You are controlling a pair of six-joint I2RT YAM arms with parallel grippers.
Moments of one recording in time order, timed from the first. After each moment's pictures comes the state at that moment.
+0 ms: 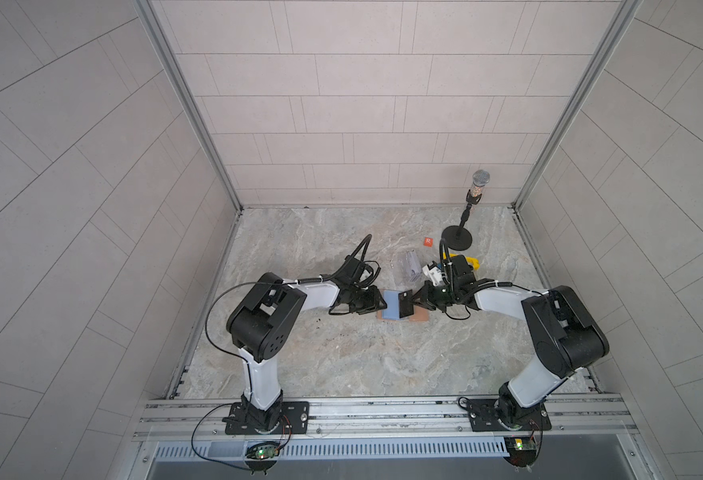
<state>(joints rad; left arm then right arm) -0.58 1.86 0.96 -0.12 0.55 -0.65 0.29 1.64 0.76 -0.08 -0.67 0.66</state>
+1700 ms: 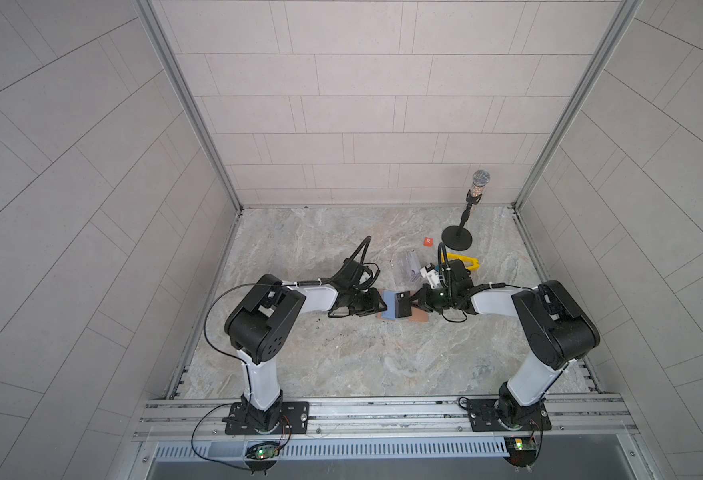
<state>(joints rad) -0.58 1.85 0.92 -0.06 0.55 -0.65 0.30 1.71 0.71 0.09 -0.67 0.66</state>
